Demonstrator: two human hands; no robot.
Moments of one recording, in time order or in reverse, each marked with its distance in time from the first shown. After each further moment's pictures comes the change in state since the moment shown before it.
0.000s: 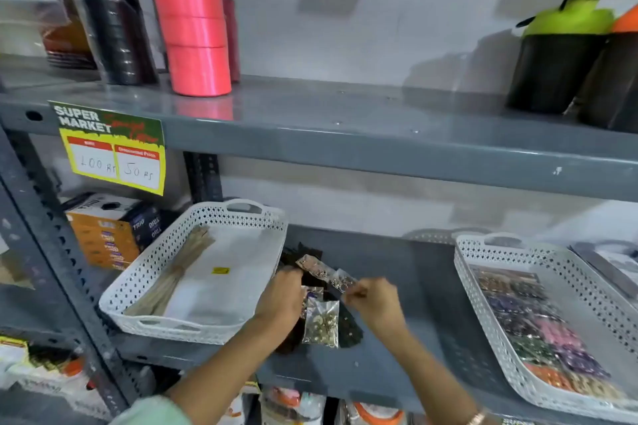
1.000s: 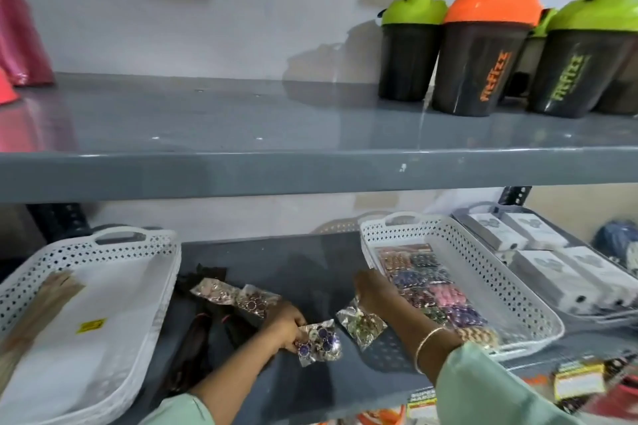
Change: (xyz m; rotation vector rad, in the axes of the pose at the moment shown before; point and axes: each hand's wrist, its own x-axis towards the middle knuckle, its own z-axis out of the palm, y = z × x) left_hand 0.043 0.096 0.116 -0.276 -0.605 0.022; right_hand 0.061 0.129 -0.094 -0.450 -0.101 0.256
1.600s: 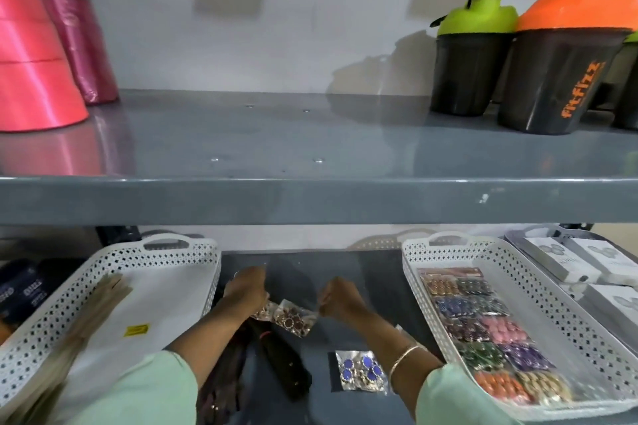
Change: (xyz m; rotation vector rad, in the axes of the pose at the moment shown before) left_hand 0.021 -0.041 -0.128 0.459 0.408 -0.023; right_hand 0.025 -0.104 0.029 0.241 -0.112 -0.184
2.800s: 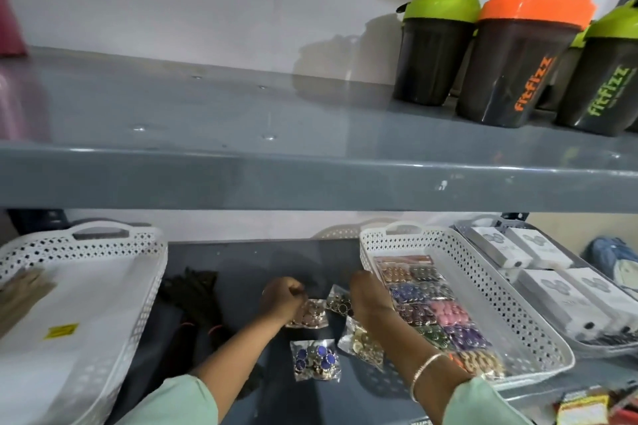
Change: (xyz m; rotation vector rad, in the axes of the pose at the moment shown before) left_hand -0.009 0.101 0.085 -0.667 -0.029 0.064; right_hand -0.035 0.078 -0.042 -0.152 0.307 0.197
